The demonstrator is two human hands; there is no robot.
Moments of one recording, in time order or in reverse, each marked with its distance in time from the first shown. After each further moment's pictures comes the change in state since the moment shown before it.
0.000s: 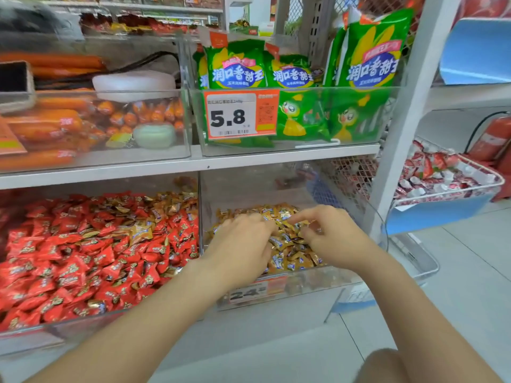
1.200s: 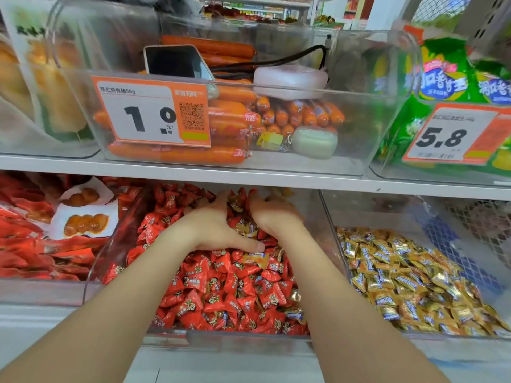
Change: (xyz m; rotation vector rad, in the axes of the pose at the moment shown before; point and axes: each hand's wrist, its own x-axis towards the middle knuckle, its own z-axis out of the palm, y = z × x) left_hand -0.079 -0.253 -0.039 -0.369 -0.160 -0.627; right_hand 0.167 -0.239 0.190 0.175 -0.207 0.402
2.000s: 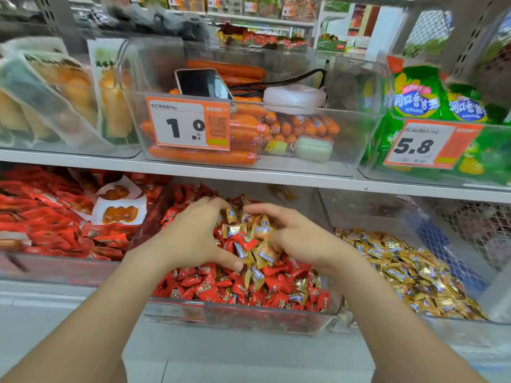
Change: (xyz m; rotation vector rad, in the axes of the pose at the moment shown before) left_hand -0.089 -0.014 -0.023 0.040 0.194 0.255; right_hand -0.088 0.042 -0.045 0.212 -0.374 -0.555
